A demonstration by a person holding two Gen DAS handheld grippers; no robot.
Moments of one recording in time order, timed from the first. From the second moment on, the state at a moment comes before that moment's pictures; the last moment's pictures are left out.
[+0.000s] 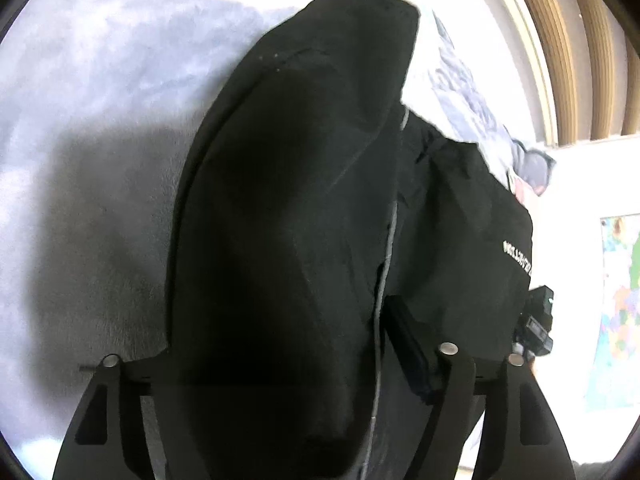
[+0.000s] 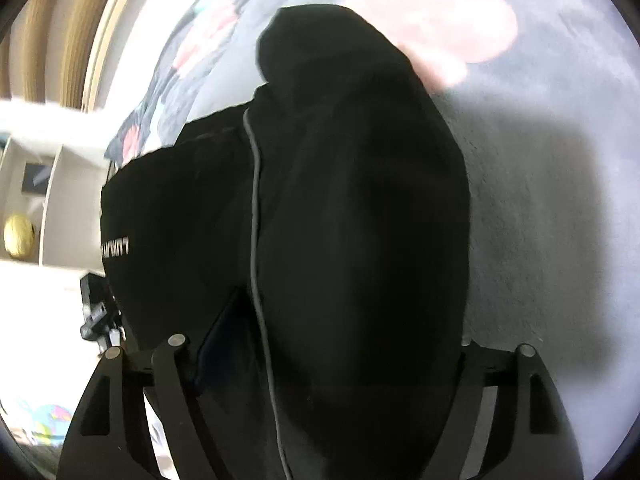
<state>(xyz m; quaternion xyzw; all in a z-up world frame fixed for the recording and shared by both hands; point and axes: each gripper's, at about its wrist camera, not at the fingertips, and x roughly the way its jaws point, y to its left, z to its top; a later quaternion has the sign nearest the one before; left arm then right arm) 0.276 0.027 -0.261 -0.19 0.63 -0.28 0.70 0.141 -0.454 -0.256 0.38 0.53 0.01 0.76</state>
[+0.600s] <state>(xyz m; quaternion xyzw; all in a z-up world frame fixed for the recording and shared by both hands) 0.078 0.019 -0.078 -0.14 0.49 -0.38 0.77 0.029 -0.312 -0.085 0.21 0.48 0.03 0.85</state>
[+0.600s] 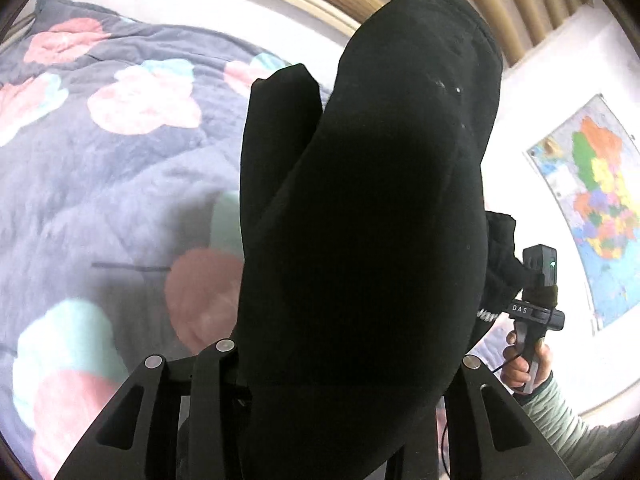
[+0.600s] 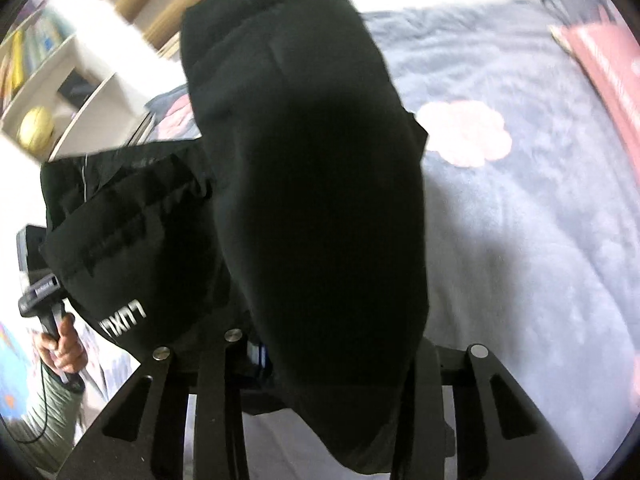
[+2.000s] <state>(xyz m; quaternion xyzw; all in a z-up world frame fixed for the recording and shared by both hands) -0.045 0.114 -0.126 -0.08 0.58 -0.28 0.76 -0.068 -0.203 -0.142 0.18 0.55 -0.06 0.81</state>
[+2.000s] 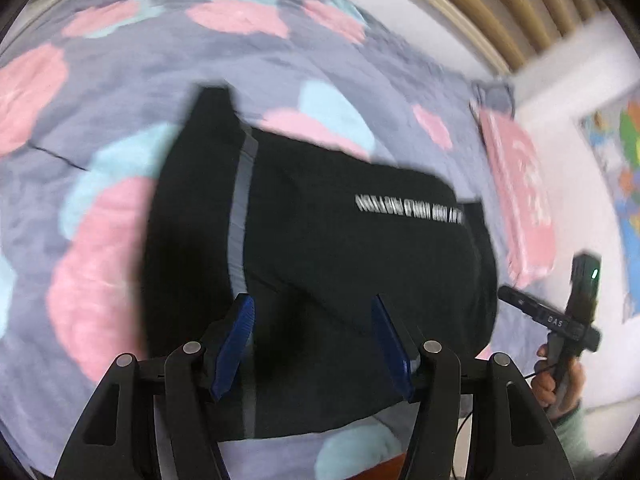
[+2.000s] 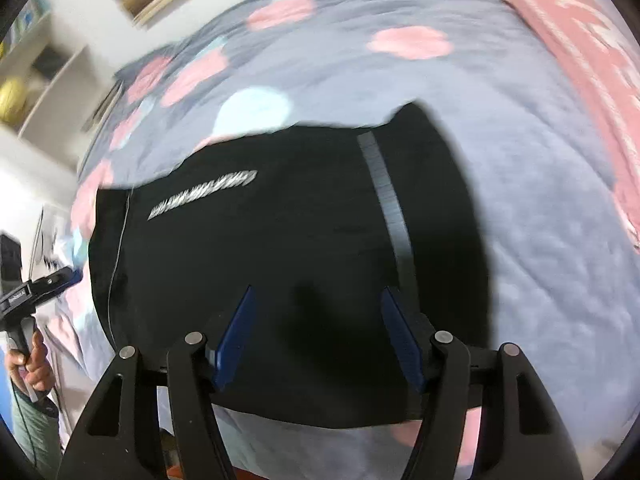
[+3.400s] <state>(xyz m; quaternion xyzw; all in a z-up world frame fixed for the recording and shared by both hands) -0.113 0.024 0.025 0.11 0.44 -0.18 0.87 -0.077 -0.105 -0.019 0.08 0.49 -0.16 0.85</state>
